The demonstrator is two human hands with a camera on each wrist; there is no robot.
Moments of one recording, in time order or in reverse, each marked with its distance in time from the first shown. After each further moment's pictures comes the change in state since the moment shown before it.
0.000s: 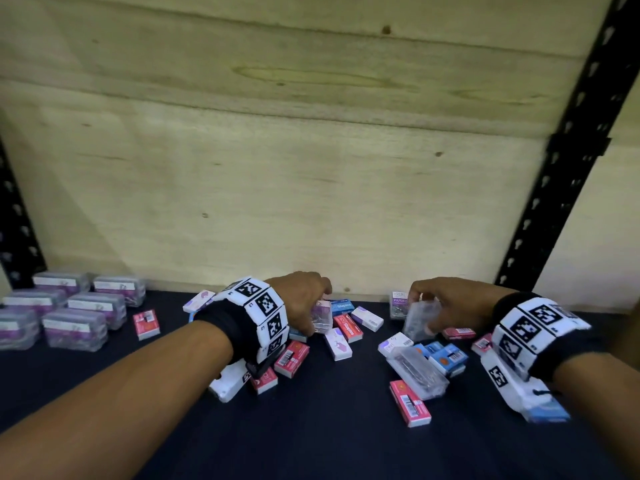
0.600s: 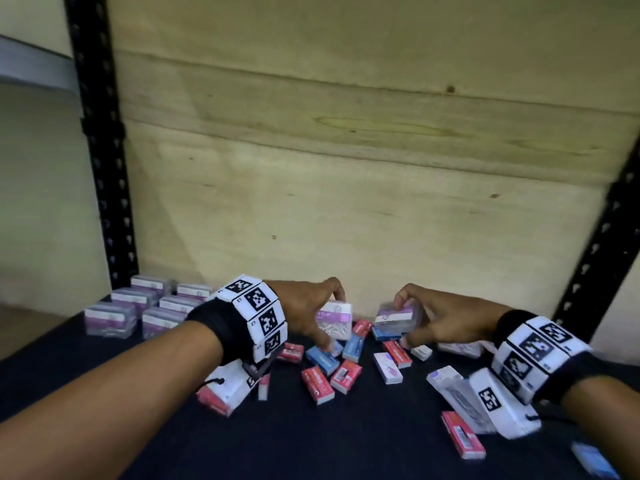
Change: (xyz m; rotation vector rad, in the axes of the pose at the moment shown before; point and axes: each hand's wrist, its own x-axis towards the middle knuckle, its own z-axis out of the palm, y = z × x) left_hand -0.087 -0.046 -0.030 -0.246 -0.026 -0.020; right_hand 0.002 -0.098 -0.016 0.309 -0.018 -0.238
